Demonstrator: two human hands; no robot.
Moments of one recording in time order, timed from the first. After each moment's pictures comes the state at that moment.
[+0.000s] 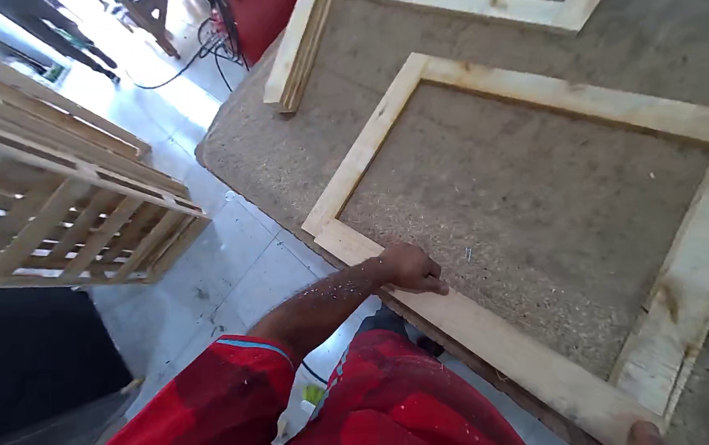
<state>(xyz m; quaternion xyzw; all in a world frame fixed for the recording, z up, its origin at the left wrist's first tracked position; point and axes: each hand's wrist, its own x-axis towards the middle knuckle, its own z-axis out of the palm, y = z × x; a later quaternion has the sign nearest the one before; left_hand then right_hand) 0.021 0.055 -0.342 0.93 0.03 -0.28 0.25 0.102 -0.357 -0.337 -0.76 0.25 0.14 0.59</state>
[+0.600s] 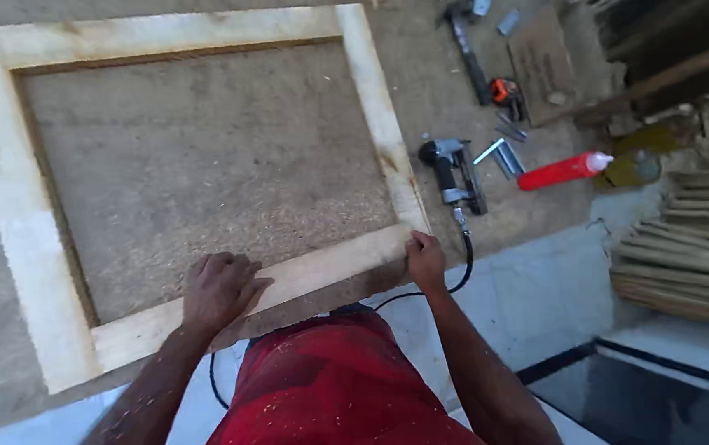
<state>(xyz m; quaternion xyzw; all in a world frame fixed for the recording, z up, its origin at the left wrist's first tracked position) 0.015 0.072 -0.388 0.98 -0.04 -0.02 0.20 0.130 -0.353 -0.362 -0.94 0.16 0.14 0.27</state>
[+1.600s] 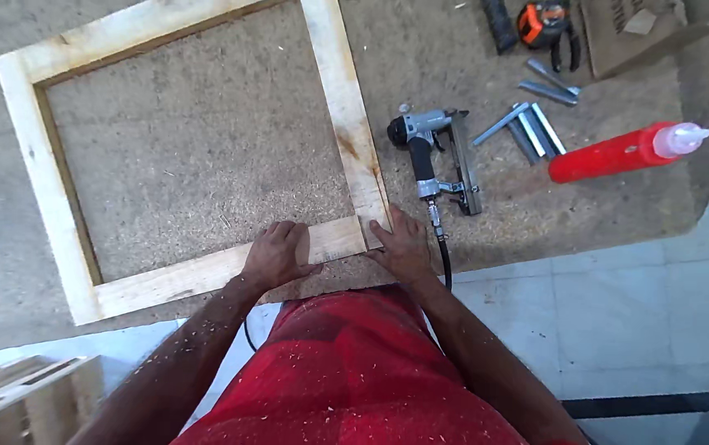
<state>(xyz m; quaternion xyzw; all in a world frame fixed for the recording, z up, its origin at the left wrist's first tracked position) 0.124 -0.155 -0.368 0.98 -0.07 -0.18 0.08 0.182 -0.463 -0.434 -0.94 -0.28 0.01 0.19</state>
